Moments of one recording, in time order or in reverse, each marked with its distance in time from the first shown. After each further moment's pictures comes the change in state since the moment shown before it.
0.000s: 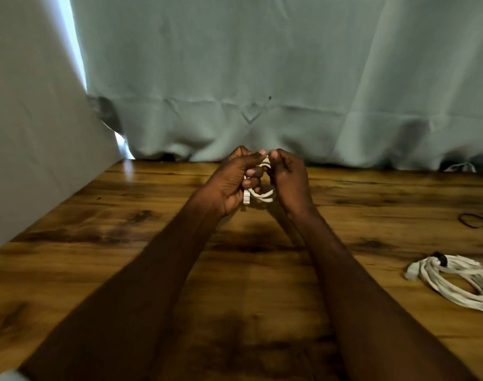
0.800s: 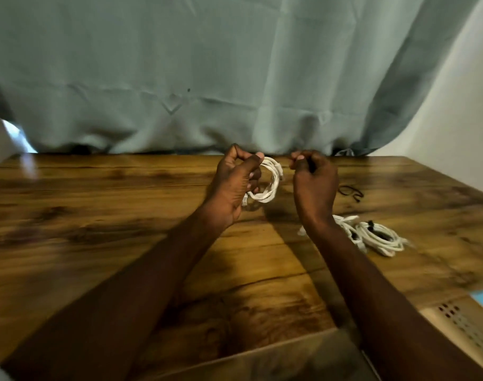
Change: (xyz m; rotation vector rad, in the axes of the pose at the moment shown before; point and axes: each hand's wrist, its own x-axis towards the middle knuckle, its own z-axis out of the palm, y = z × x) left_hand -0.036 -0.054 0.138 -0.117 -0.070 0.113; right_hand -0.061 -0.049 -0.169 -0.411 0.521 -0.036
